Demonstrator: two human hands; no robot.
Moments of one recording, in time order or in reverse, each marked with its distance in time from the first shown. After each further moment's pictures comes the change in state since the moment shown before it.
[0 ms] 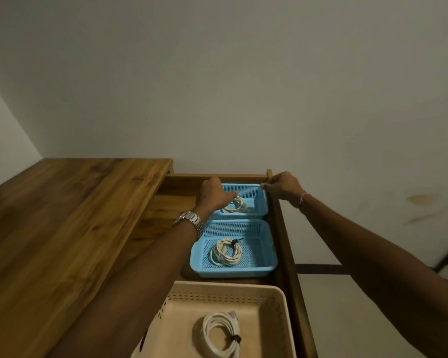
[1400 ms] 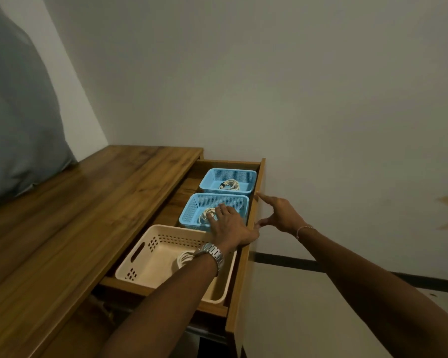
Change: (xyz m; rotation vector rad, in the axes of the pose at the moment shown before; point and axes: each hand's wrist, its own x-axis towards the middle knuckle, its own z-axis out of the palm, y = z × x) left_hand -0.183 0.012 0.040 0.408 -0.094 -0.190; right_hand -0.123 0.043 0.045 -0.265 -0.242 -0.448
